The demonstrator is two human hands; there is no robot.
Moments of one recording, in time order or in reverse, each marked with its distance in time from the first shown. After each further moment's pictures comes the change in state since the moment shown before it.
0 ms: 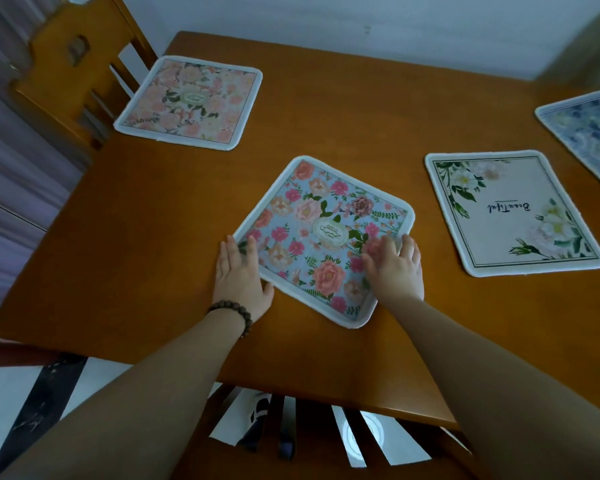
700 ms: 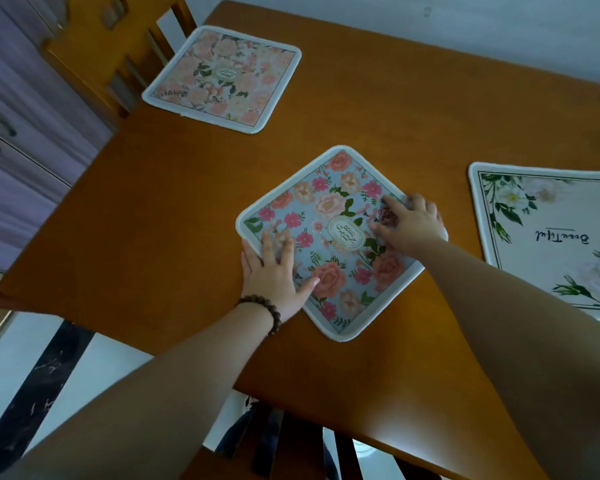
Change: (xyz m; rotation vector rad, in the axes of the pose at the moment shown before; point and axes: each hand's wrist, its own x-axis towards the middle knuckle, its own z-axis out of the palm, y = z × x) left_hand 0.015 0.040 0.027 0.078 -0.126 -0.066; right_hand 0.132 -0.007 -0.007 -0.291 -0.263 -0.241
